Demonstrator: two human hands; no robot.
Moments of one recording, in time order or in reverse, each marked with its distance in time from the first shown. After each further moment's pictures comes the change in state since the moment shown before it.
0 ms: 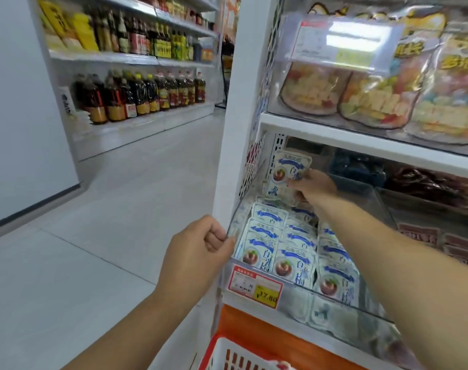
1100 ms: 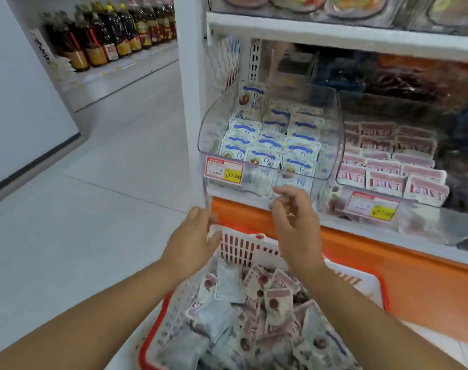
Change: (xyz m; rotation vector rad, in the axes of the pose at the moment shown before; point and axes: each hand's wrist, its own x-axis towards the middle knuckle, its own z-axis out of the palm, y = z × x) left_hand -0.130 -0.033 0.023 0.380 -0.385 0.038; right_hand -0.270 0.103 -0.021 0.338 0.046 -0.303
